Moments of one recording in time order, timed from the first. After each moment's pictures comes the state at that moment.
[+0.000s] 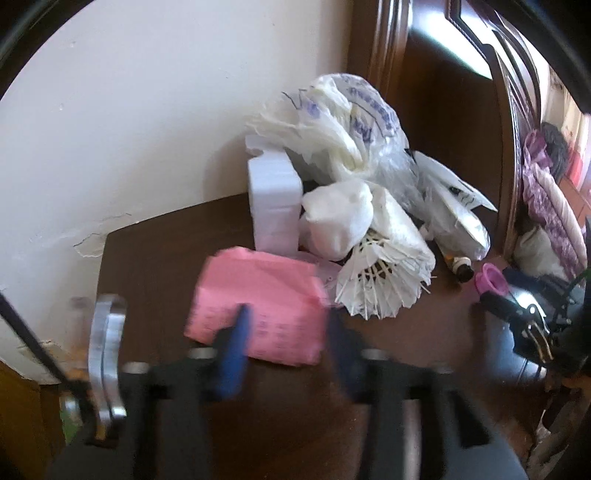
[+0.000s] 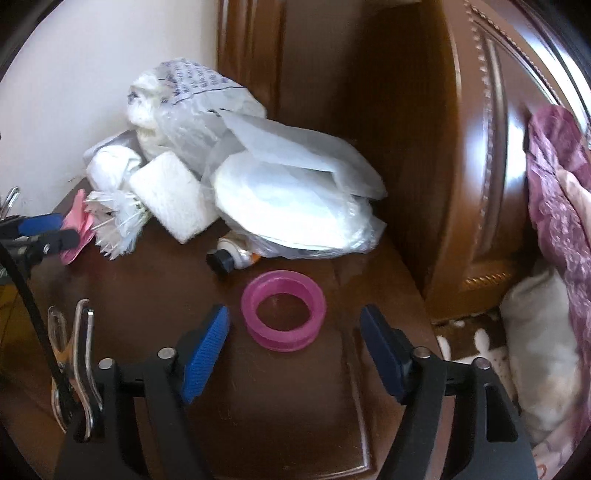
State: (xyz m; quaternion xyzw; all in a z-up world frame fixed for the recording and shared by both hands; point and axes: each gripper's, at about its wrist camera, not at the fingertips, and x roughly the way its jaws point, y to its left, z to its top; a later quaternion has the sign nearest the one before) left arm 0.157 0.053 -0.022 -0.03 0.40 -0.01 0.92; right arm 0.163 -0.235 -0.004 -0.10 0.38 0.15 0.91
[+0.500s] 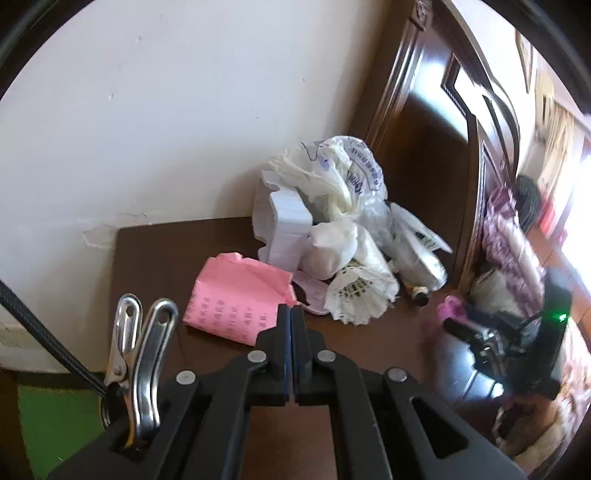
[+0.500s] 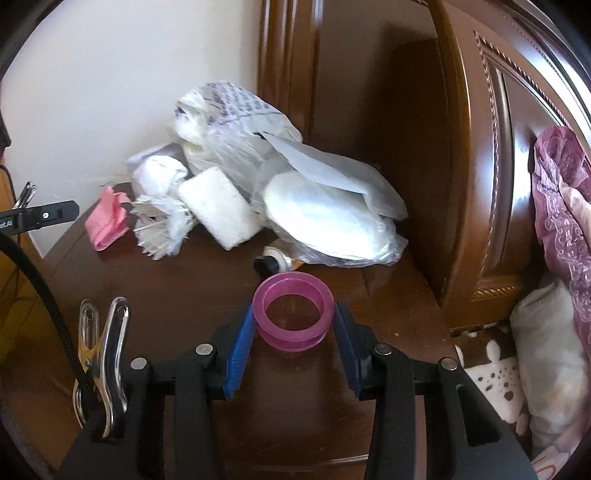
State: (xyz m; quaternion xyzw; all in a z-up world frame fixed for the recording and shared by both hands) left arm 0.116 0.092 0.001 -0.11 0.33 -0.05 0.94; right arm 0.123 -0.227 0.007 -0.10 0.33 0.18 0.92
